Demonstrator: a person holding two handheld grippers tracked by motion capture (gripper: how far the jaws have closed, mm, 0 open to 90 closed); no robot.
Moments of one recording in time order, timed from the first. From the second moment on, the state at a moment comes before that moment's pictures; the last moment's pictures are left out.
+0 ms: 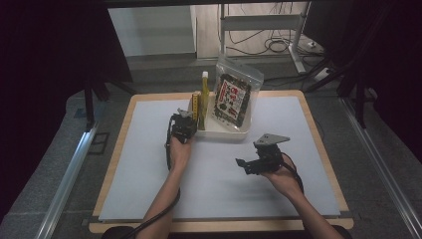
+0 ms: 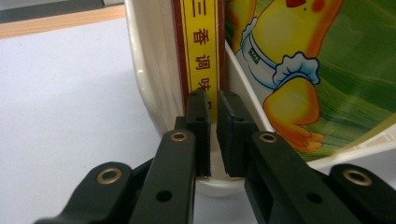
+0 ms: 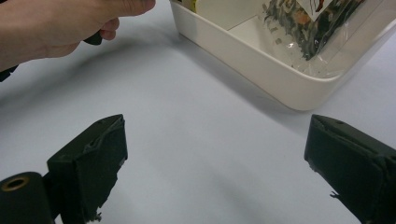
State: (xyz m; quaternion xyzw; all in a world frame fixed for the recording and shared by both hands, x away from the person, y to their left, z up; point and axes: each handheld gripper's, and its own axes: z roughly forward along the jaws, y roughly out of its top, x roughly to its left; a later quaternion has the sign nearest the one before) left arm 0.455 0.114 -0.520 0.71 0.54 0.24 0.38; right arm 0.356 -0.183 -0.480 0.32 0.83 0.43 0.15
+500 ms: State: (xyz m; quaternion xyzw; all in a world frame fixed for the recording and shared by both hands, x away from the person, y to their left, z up) left arm 0.395 0.129 -0.498 0.70 0.50 0.26 0.44; right arm 0.343 -0.206 -0.480 0.33 0.83 0.43 0.15
